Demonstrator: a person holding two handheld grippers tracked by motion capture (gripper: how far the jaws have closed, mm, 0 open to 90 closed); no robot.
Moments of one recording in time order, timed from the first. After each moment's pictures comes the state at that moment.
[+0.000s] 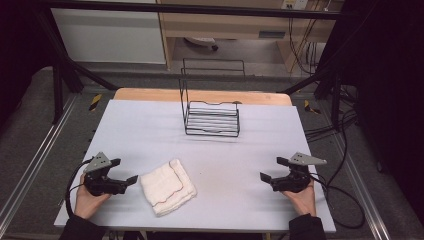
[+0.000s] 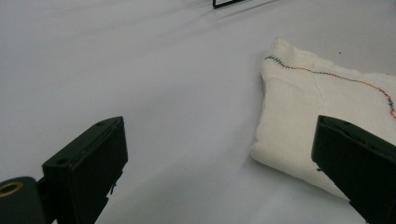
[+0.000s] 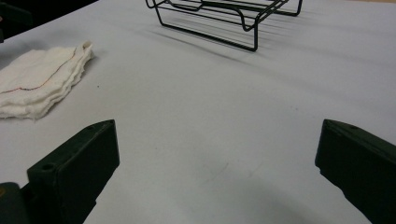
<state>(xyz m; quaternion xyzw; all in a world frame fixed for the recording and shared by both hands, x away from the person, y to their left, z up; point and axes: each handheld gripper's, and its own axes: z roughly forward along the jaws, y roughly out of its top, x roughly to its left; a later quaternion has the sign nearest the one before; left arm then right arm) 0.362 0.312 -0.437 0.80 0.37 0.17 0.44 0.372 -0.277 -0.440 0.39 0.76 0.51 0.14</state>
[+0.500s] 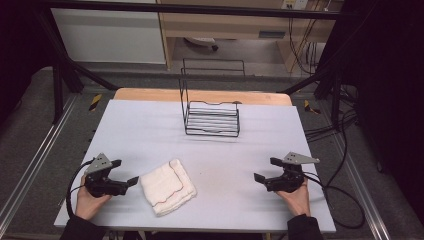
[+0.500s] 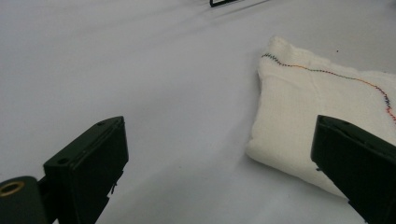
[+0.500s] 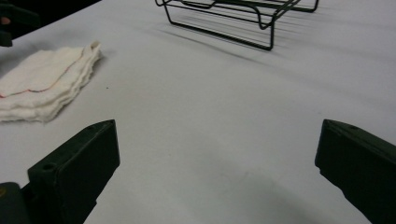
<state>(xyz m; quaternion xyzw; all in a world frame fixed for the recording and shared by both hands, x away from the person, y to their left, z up) 0.360 0.311 -0.439 0.79 0.37 0.17 0.45 0.374 -0.256 -0.440 0.39 0.76 0.51 0.11</state>
